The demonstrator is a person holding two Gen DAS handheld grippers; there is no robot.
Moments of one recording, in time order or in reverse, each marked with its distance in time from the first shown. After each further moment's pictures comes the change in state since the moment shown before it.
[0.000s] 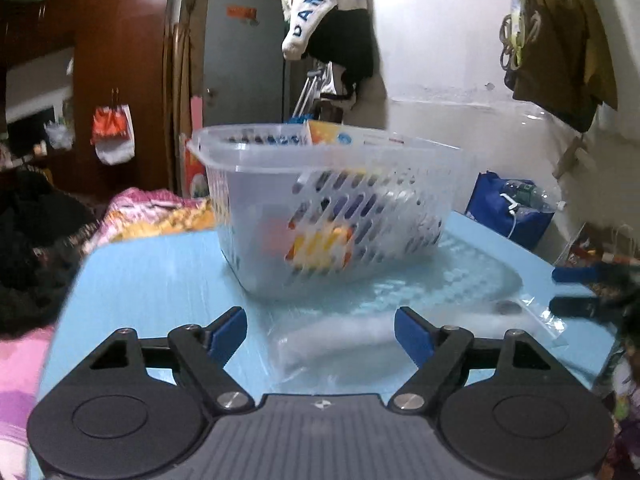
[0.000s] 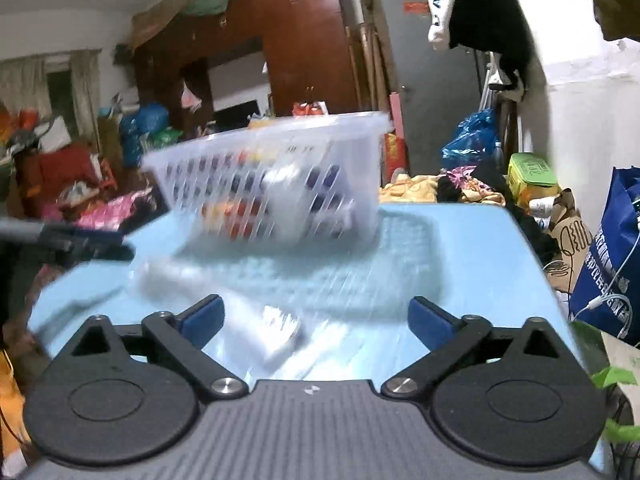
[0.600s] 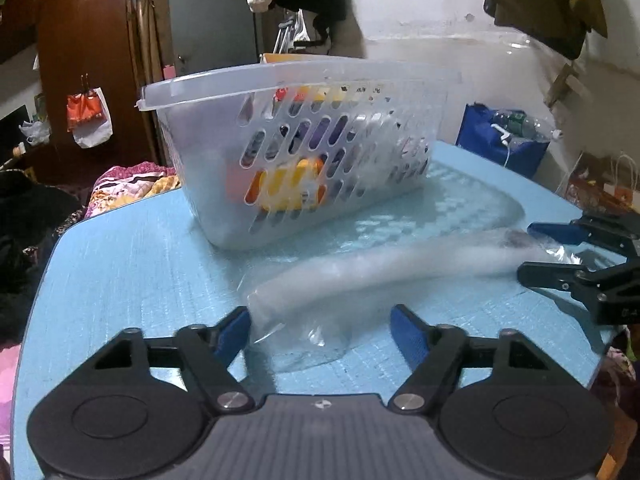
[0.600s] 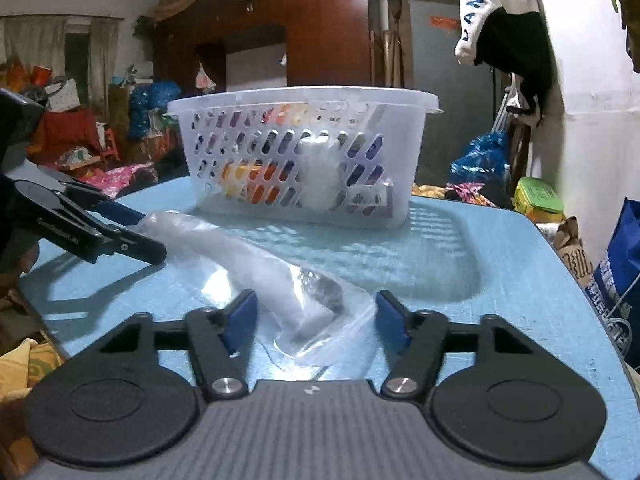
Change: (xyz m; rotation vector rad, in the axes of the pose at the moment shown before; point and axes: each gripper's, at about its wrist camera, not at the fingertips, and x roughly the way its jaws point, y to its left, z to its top) left arm 0.021 -0.022 -0.017 0.127 0.146 0.005; right arm 0.023 0.025 -0.018 -0.126 -0.011 -0.002
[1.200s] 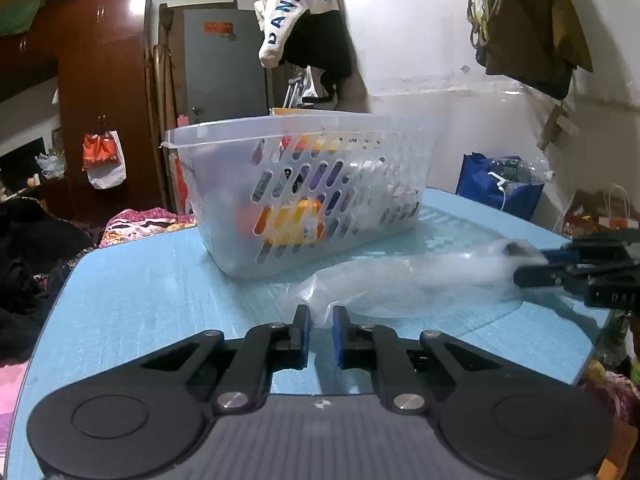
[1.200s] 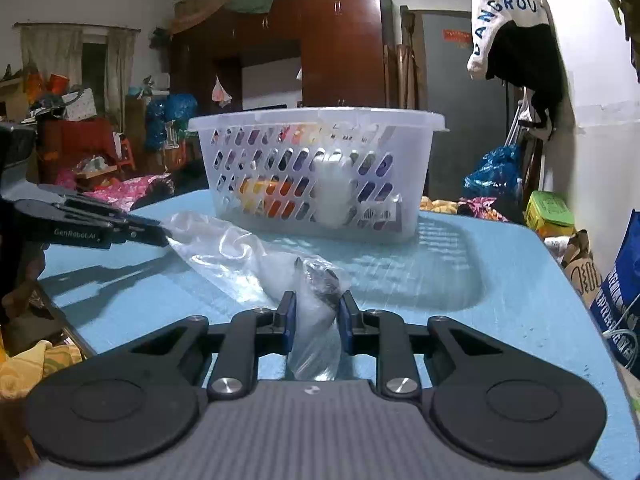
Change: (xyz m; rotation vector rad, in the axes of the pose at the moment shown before) left arm -0.026 -0.005 -0.021 -0.010 -0.183 0.026; right arm -0.015 -0.001 0.004 -0.014 -0.043 0.026
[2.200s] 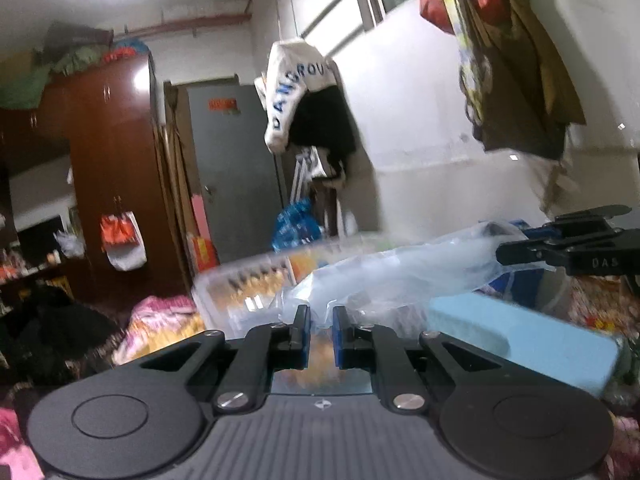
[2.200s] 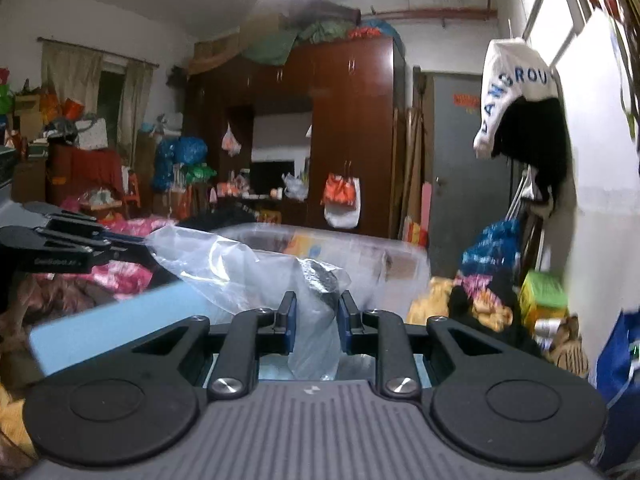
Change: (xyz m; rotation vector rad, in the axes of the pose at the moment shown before) left arm -0.047 -0.002 0.096 0.089 -0.209 0.072; right arm -0.003 -0.018 0.118 -0.089 -0.175 0.012
